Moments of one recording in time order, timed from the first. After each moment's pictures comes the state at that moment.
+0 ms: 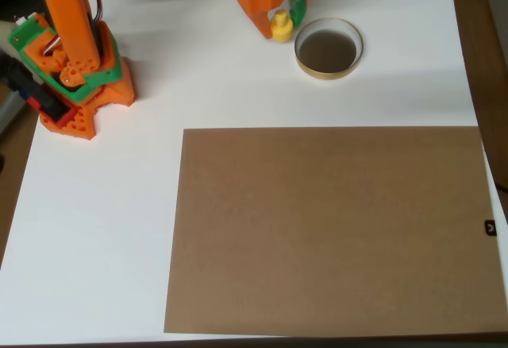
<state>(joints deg) -61.7 80.7 84.6 85.5 -13.2</state>
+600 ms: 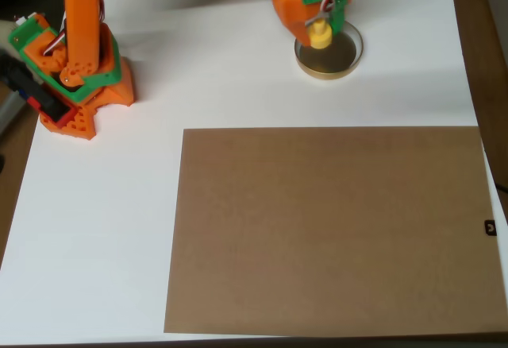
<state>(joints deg) -58.6 66.9 68.7 81.7 -12.1</state>
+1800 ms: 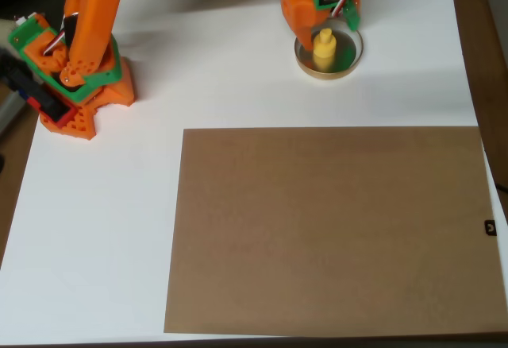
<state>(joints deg) -60.4 56.3 61.1 83.7 -9.6</state>
